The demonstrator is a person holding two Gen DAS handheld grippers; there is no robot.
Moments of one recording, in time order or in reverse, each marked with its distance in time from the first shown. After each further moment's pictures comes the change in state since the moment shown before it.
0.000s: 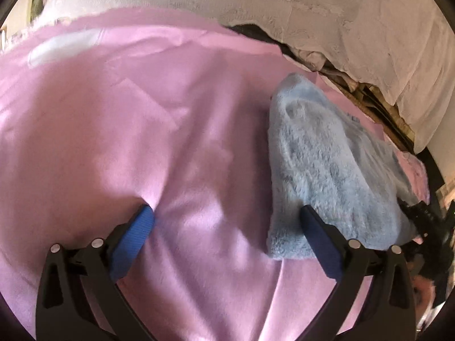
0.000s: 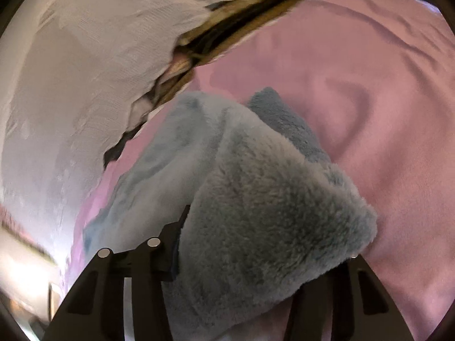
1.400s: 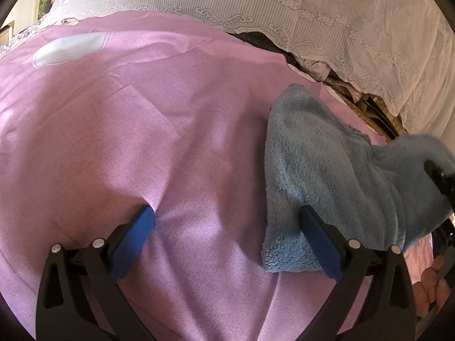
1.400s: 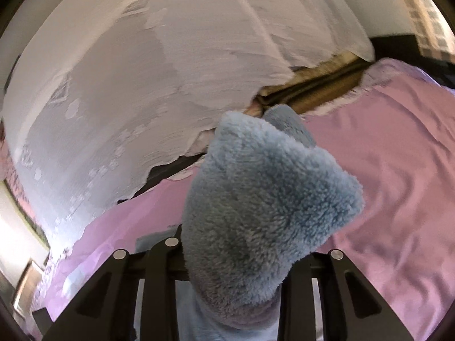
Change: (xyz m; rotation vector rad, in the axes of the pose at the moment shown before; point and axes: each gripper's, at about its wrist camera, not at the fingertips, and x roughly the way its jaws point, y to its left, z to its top) left arm -0.002 0.004 0.002 -0.047 -0.024 -0.007; right arm -0.056 0.120 -0.036 -0.327 -0.253 0.119
